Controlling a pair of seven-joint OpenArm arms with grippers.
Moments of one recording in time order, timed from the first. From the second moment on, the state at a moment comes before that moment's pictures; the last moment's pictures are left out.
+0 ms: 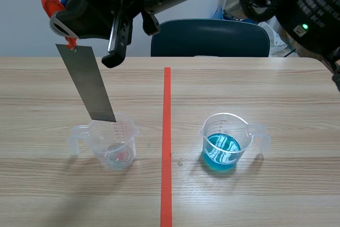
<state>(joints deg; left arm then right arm) 70.2 -38.0 -20.2 106.7 -0.6 -18.0 -53.1 35.3 17.3 -40.7 103.5 43.2 44.6 -42.2</state>
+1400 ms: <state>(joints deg) 70.2 -38.0 -20.2 106.7 -0.6 -18.0 -53.1 35.3 16.6 -43.3 98.4 42.9 44.6 -40.3</state>
